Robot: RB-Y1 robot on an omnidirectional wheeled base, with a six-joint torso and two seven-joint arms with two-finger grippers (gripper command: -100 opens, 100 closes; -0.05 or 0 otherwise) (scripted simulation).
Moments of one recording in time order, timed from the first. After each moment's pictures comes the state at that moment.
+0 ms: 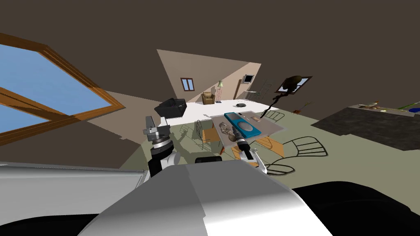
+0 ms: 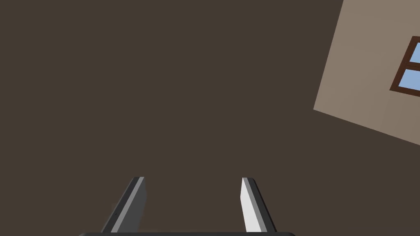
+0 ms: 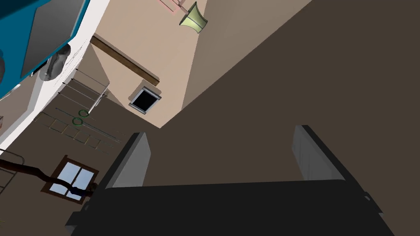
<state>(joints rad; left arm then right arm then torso) 0.50 -0.04 -0.01 -2.30 0.09 -0.64 -0.06 0.42 -0.21 -0.09 -1.84 0.28 -0.23 0.26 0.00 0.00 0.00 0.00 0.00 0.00</state>
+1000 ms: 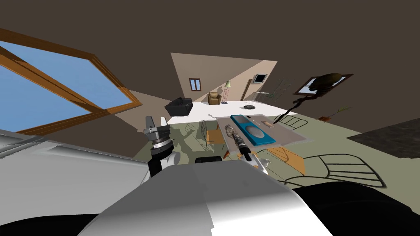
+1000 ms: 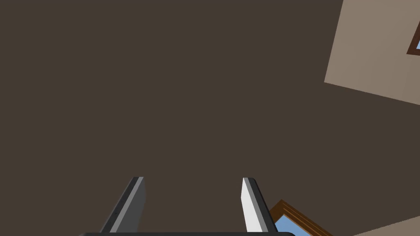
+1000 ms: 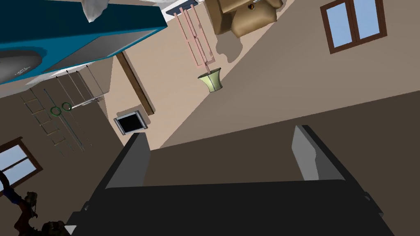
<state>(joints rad) 0.50 -0.04 -0.01 -2.30 0.09 -0.64 -0.06 0.41 -0.24 -0.11 -1.63 0.45 -0.09 0.50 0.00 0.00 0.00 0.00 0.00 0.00</state>
